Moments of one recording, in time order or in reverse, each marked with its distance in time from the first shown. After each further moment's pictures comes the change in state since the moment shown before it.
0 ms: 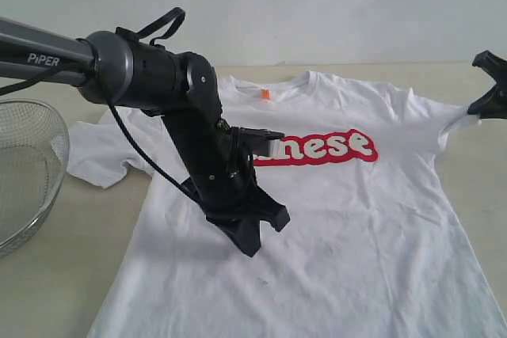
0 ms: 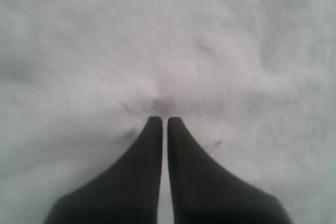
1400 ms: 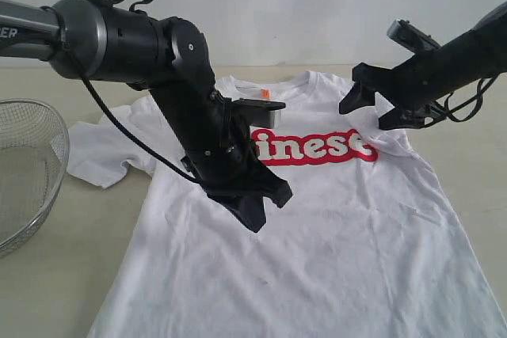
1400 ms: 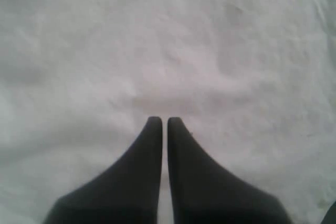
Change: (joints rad) left arm 0.000 -0.095 0.001 0.000 0.000 0.006; right arm 0.353 -0.002 -0.007 0.013 0.025 -0.106
